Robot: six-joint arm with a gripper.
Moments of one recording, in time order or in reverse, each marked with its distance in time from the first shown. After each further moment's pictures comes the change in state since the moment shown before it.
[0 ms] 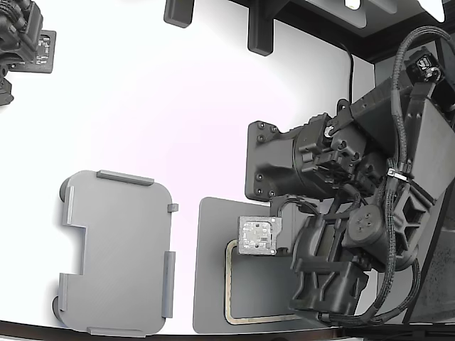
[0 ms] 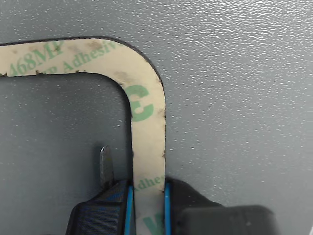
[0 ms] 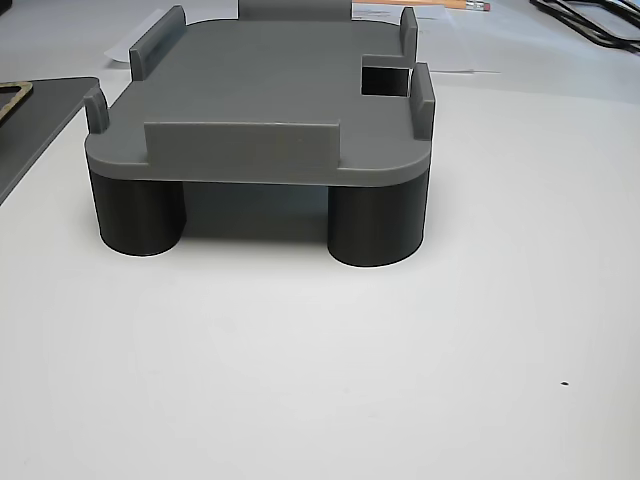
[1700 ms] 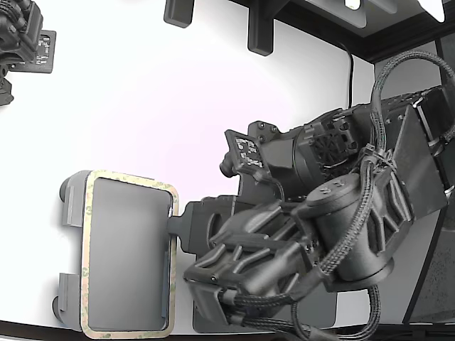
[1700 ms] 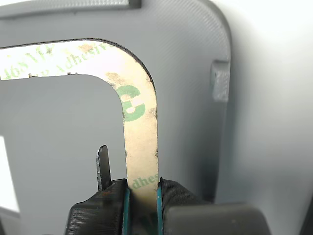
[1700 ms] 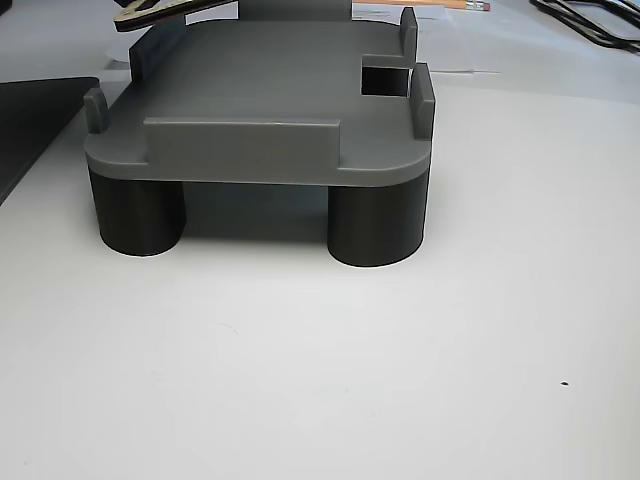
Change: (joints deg) arm -32.9 -33.3 -59.4 20.9 5.9 59.2
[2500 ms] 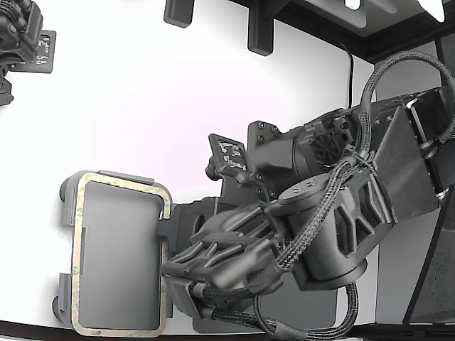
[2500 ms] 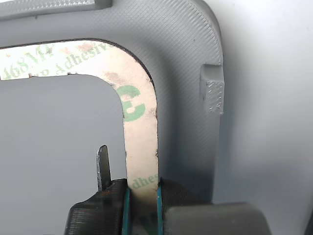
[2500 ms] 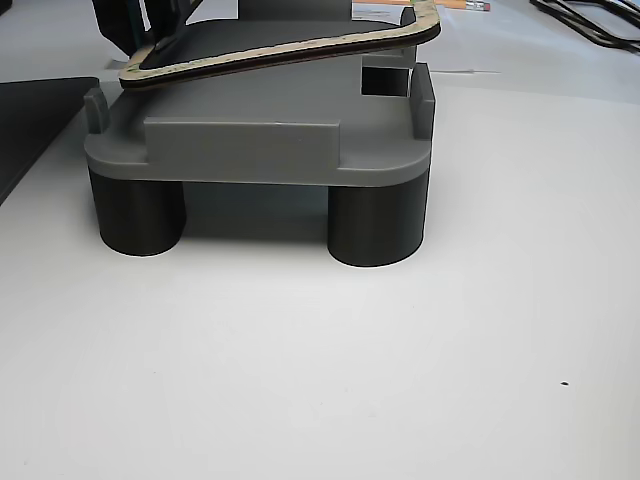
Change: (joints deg) arm -1.2 -2.6 1.8 -3.4 -2.8 0.2
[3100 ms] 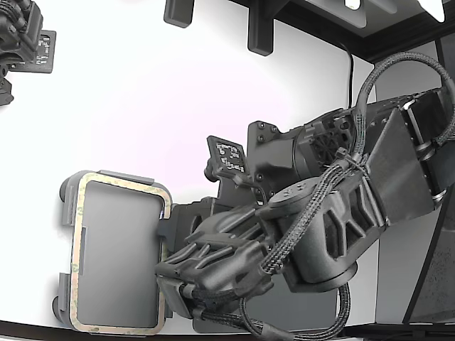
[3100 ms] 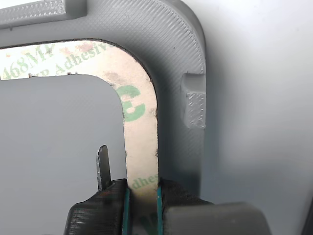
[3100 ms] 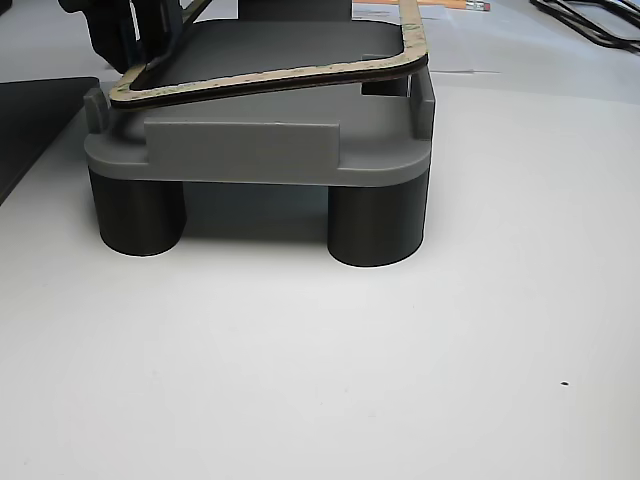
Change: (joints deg) arm 0.0 -1.5 0.4 0.3 -0.4 0.9
